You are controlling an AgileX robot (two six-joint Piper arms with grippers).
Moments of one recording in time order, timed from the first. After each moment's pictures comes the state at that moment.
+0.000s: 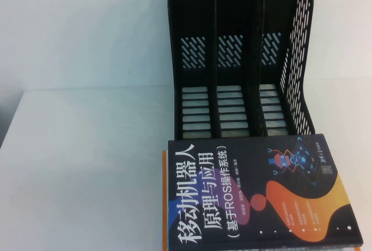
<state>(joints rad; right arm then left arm) -0.03 0.09 -0.41 0.16 0.60 0.01 0.03 0.12 -0.41 -0.12 0.43 -0.21</state>
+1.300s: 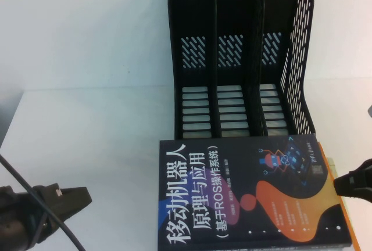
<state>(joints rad) 0.10 1.26 -0.69 0.82 0.74 -0.59 0.03 0.88 -0.43 -1.25 0.74 0.52</state>
